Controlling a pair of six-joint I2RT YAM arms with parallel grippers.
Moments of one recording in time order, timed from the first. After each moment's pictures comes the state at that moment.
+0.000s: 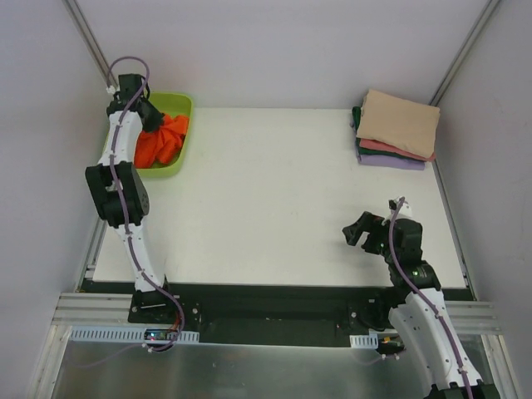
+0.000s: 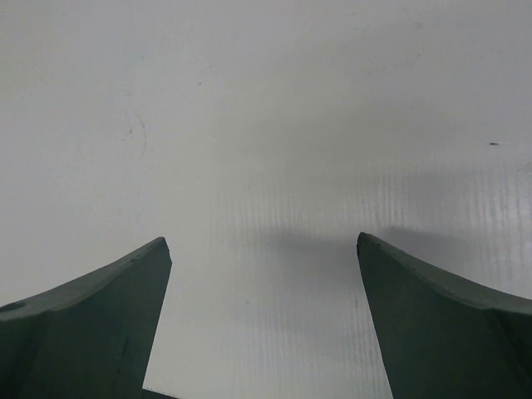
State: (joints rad) left arm 0.16 2.20 2.01 -0.68 0.00 -0.68; right arm 0.14 0.46 0.30 -0.41 -0.13 0.45
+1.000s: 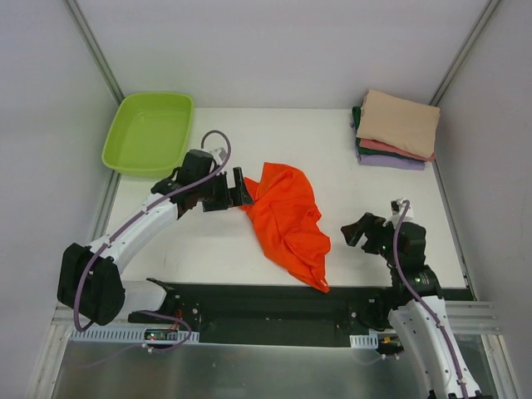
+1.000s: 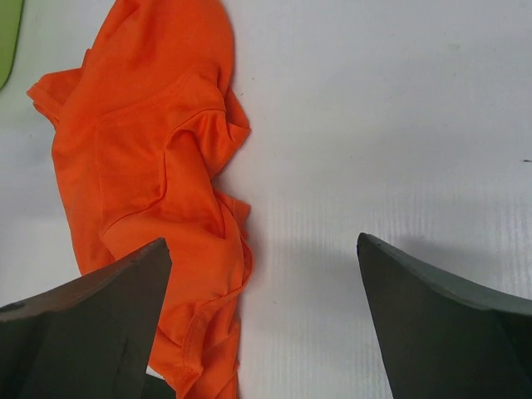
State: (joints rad) left arm -0.43 1.29 0.98 -0.47 0.32 -0.58; right arm 0.14 0.35 0.30 -0.42 -0.20 0.47
